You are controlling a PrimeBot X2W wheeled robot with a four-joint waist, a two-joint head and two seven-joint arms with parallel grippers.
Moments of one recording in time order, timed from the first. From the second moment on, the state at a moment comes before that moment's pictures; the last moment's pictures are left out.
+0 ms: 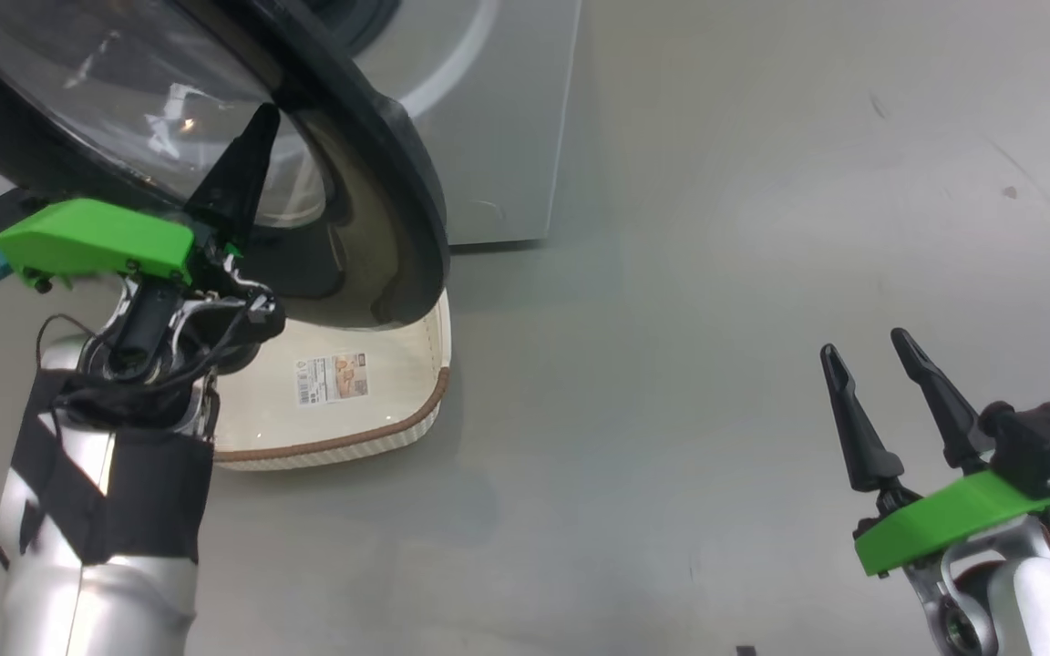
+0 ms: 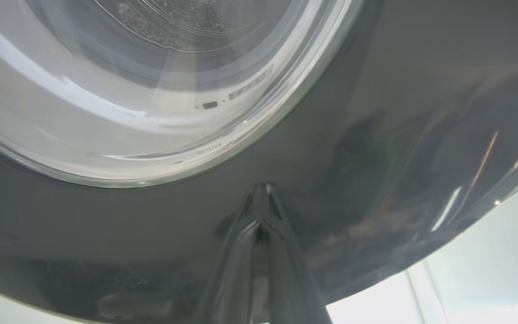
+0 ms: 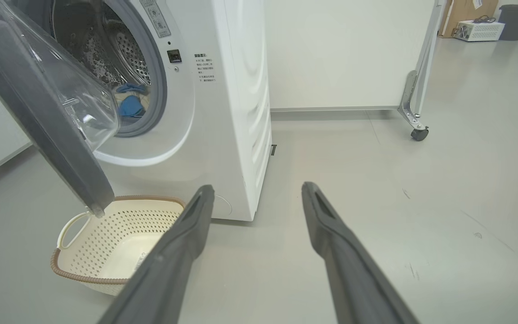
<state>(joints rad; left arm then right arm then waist) -0.67 0.06 -0.06 0.32 -1.54 -0.12 0.27 -0.03 -0.05 -0.02 0.01 0.16 0.13 -0.11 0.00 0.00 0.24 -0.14</state>
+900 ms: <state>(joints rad) -0.76 0.12 -0.05 0.42 -1.53 -0.12 0.10 -0.07 -0.05 0.02 0.09 0.19 0.13 -0.16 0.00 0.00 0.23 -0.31</state>
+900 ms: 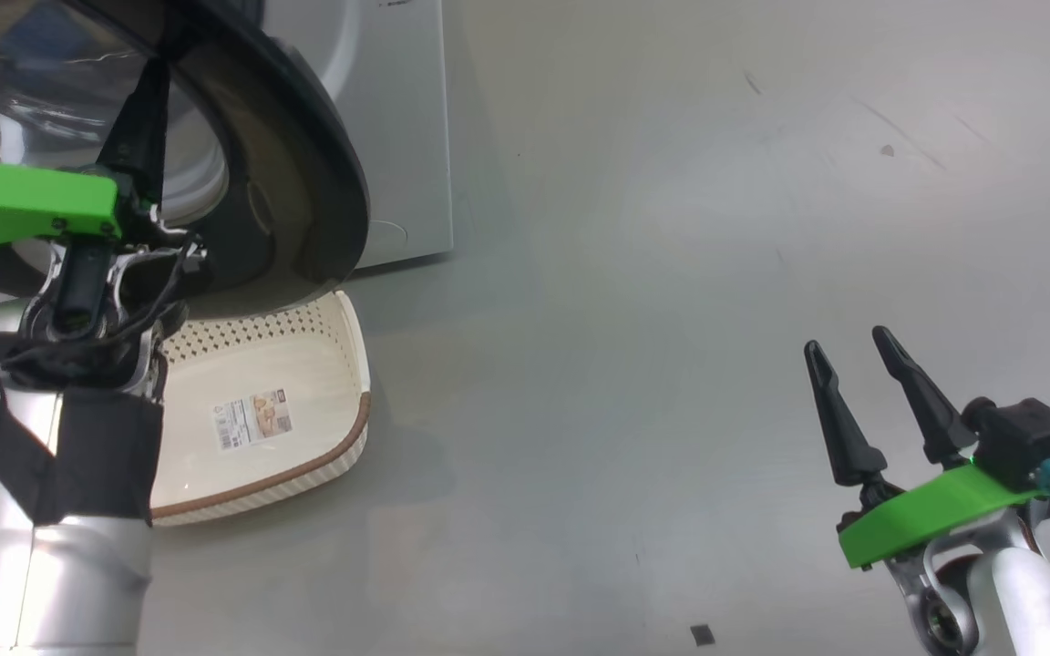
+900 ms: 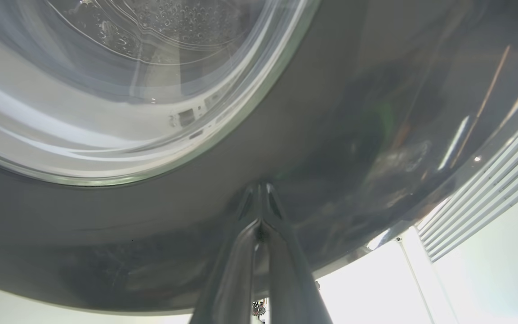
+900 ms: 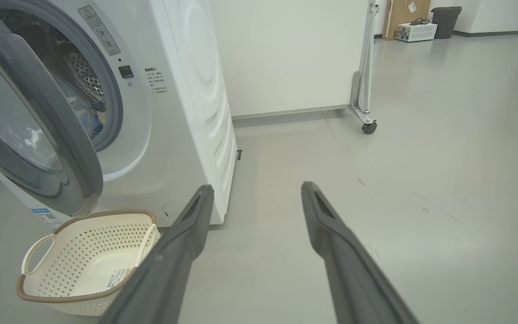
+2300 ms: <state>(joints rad) -0.24 0.23 -0.32 0.20 -0.79 0.01 -0.25 0.02 -0.04 -0.10 0.04 0.12 0.13 -0.12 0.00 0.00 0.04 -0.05</state>
